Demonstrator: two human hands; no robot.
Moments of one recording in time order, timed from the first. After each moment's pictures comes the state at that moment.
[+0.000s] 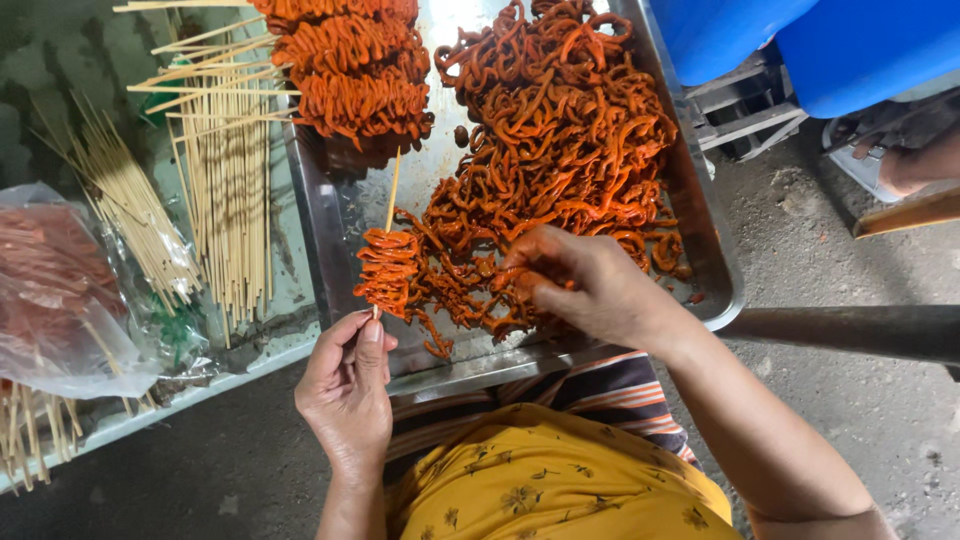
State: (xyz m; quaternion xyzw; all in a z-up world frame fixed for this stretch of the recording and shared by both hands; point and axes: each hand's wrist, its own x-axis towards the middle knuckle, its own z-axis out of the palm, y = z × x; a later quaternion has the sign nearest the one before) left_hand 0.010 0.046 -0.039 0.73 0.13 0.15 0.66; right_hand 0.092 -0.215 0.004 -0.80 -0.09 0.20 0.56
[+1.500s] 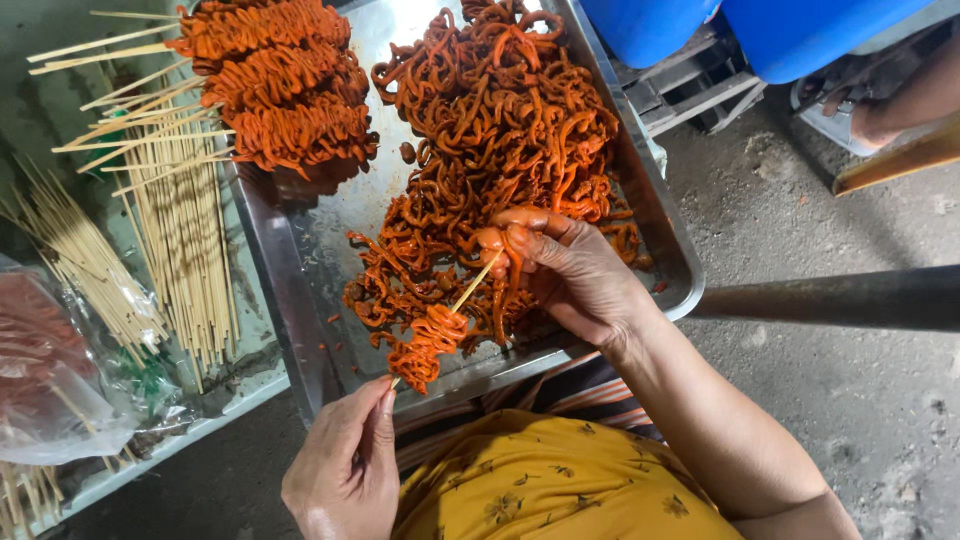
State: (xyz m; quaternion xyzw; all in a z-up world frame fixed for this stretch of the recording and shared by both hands) left_hand -0.013 0.013 0.028 0.91 0.02 0.14 0.39; right_hand 0.093 -0.233 -0.042 -0.31 0.15 0.17 0.92
